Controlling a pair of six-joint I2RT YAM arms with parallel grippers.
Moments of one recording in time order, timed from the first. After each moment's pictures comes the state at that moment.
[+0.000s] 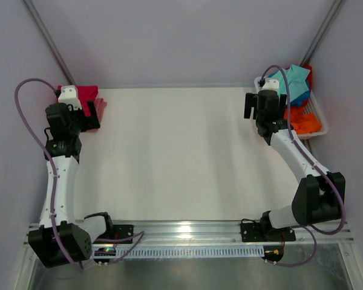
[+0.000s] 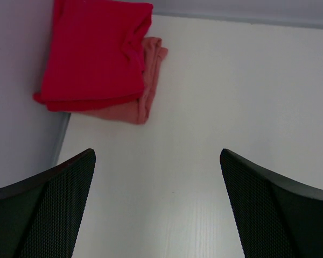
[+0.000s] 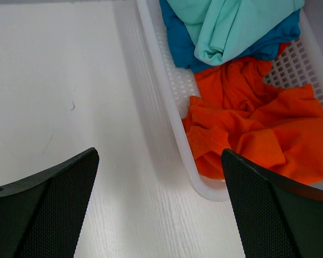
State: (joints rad) left arm 0.19 1.12 1.07 -0.33 0.07 0.06; right arm 0.15 1.43 1.12 -0.17 0.43 0.01
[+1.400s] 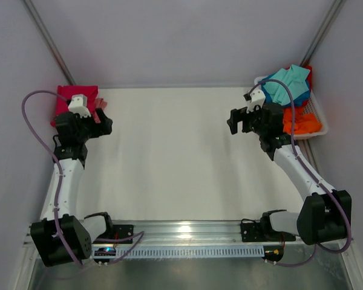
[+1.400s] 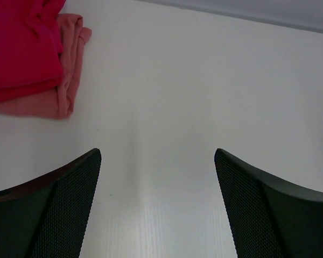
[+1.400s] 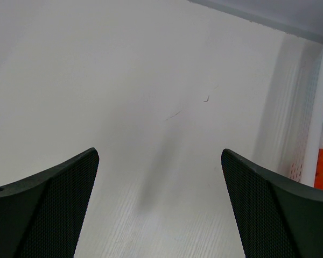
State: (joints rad) left arm 0.20 1.10 0.91 -0.19 0.31 -0.11; right arm 0.15 1.25 0.91 -0.03 -0.24 -0.10
